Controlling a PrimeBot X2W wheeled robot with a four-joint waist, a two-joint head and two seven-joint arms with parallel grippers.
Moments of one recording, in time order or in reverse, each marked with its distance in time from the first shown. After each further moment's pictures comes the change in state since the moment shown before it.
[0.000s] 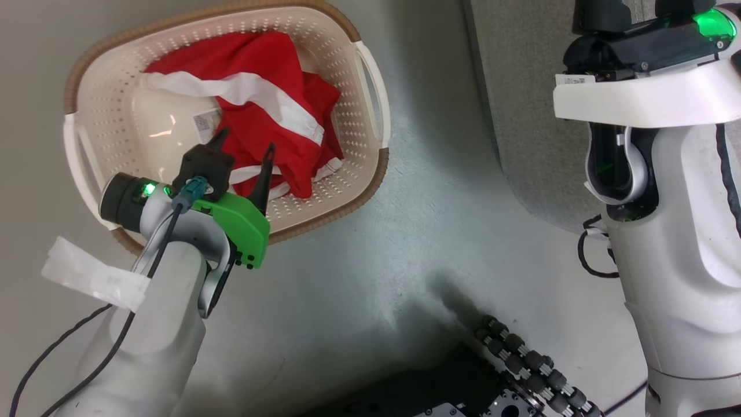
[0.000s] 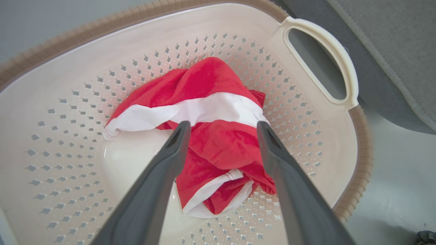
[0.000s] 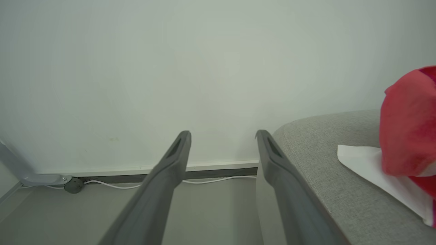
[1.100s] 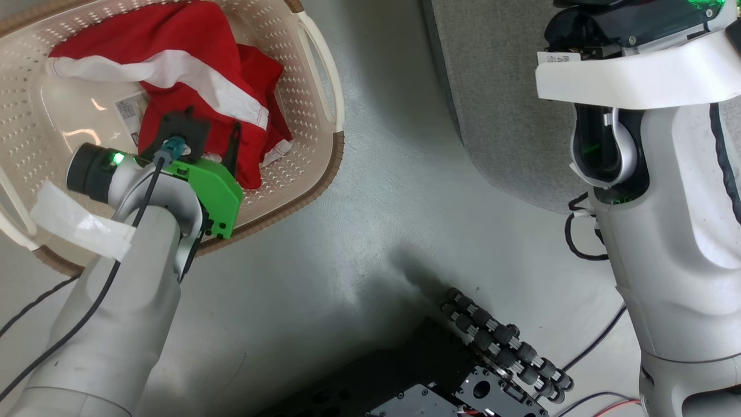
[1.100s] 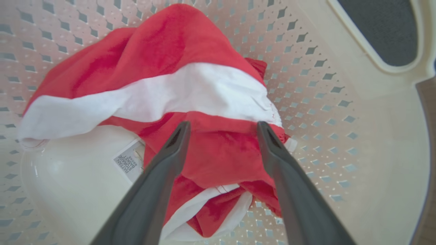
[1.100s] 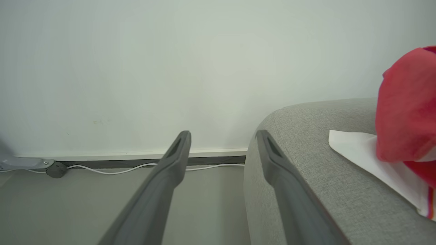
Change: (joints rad) left arm -0.142 0.016 -0.012 0.192 0.032 -0.025 0.036; right arm -0.081 0.011 0.050 0.018 0.030 -0.001 -0.009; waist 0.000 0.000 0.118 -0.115
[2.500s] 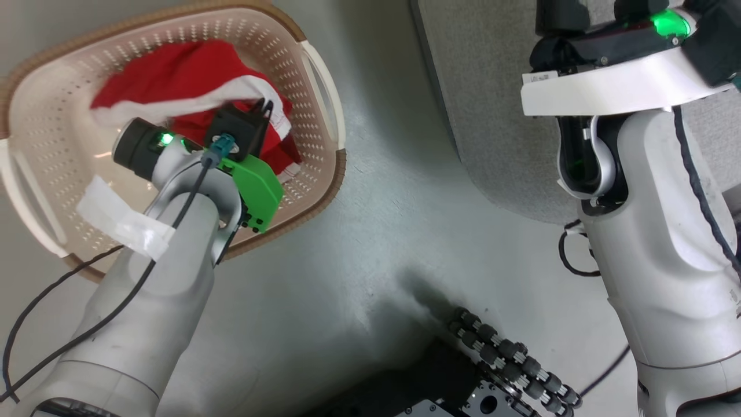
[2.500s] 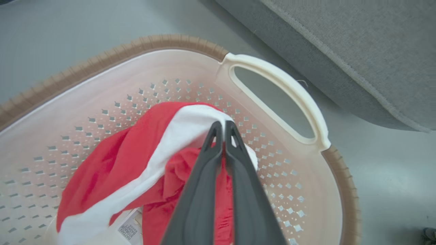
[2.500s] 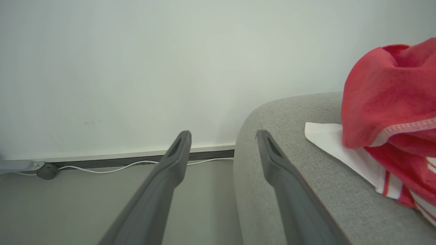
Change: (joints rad) left arm -0.088 -0.065 -0.112 0.098 0.013 -0.045 -0.126; right arm 0.036 0.003 0.009 0.089 0.002 -0.024 0.000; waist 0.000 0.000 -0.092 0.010
